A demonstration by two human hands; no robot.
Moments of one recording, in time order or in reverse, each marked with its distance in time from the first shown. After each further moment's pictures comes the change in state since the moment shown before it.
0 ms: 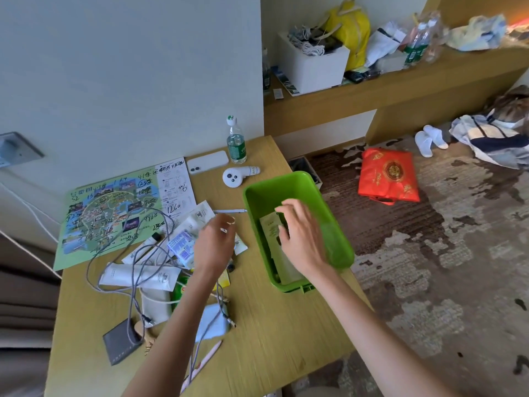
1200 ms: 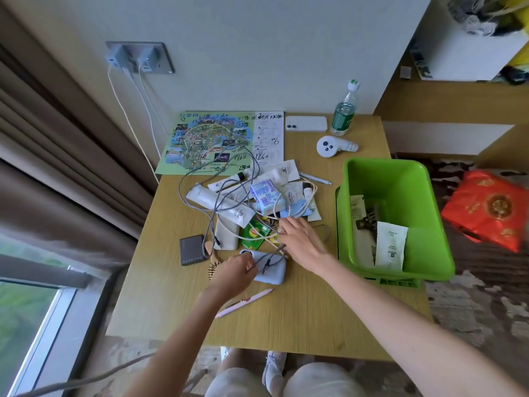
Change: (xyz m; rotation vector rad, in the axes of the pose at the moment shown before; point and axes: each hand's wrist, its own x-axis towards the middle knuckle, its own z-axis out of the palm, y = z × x) left_hand -0.128 -0.161 -0.023 0.248 -0.357 -0.186; right_hand -0.036 -0.074 0.133 -0.258 -0.599 -0.713
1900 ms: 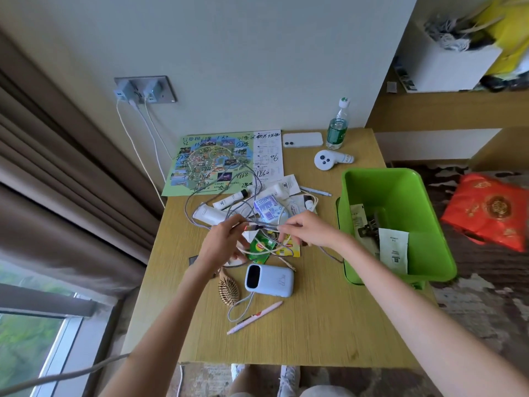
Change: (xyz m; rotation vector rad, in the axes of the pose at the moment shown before) left_hand 0.019 0.008 -0.102 -0.541 0.155 0.055; right_hand 0.017 0.016 -0.083 0.943 -0.138 0.237
